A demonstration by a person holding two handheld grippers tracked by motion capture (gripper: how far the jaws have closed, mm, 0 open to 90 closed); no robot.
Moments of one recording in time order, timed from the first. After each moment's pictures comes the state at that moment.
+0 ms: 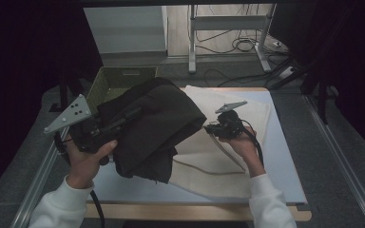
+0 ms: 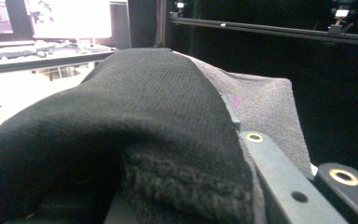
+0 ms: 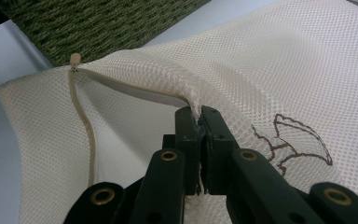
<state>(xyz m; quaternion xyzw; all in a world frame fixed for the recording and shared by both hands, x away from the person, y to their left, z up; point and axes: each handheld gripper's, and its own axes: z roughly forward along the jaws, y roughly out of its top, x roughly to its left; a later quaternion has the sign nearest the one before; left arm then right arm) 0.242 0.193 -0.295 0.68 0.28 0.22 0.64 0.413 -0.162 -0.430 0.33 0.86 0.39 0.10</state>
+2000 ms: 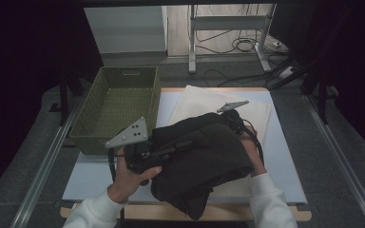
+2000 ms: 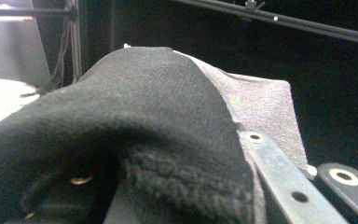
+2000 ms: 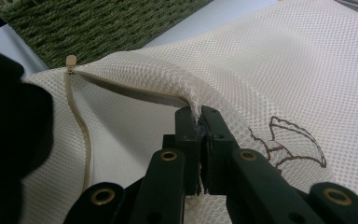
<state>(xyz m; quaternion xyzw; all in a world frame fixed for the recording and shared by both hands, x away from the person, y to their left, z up) 0.241 0.104 -0.339 0.72 0.21 0.07 0.65 0.417 -0.166 -0.431 0.33 0.85 0.40 0.10</state>
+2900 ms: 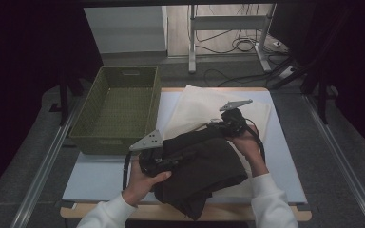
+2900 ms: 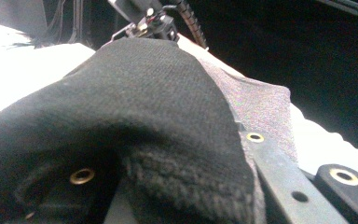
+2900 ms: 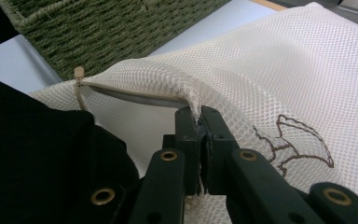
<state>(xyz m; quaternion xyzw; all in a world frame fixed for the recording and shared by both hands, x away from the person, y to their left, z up) 0.267 0.090 -0.407 0.74 0.27 0.02 0.62 0.414 -0.170 -0.423 0.32 0.85 0.41 0.10</state>
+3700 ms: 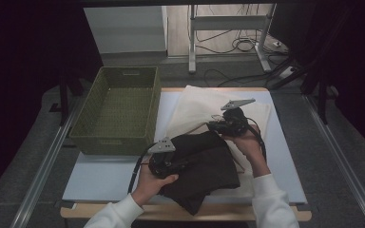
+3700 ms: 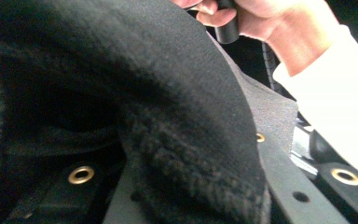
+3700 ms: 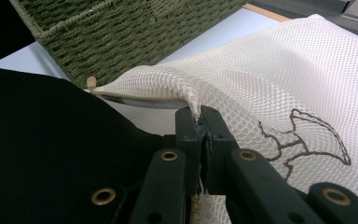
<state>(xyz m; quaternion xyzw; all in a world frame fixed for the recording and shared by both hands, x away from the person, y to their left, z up) 0.285 0.070 -0.454 0.77 0.31 0.03 0.55 0.409 -0.172 -0.414 0.32 0.84 0.43 0.10</state>
